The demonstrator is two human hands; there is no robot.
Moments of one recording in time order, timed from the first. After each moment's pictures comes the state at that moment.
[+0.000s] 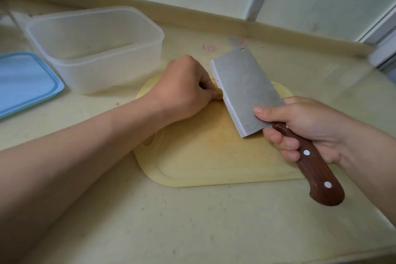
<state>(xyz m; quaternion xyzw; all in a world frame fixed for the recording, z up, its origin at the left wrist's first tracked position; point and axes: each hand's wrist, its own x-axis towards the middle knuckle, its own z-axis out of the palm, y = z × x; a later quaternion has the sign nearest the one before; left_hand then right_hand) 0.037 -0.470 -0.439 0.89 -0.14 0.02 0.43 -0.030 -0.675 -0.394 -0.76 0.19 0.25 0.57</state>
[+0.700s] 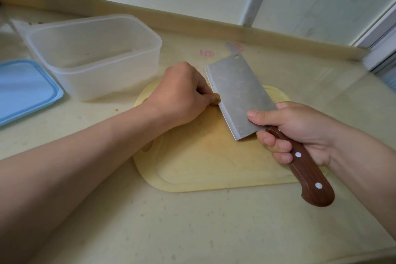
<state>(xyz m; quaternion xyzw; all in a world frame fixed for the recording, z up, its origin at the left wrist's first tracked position) 0.038 -0.470 -0.441 0.89 -0.13 0.01 0.43 -0.027 -0.671 -0.395 -0.74 0.19 0.27 0.58</state>
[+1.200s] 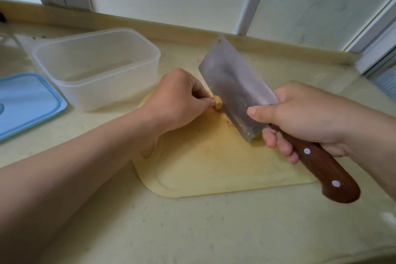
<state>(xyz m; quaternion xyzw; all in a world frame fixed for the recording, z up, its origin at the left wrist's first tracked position) 0.036 -0.467 -0.434 0.88 -0.15 0.02 0.44 -0.039 -0.651 -0.350 -0.90 0.13 0.19 0.37</state>
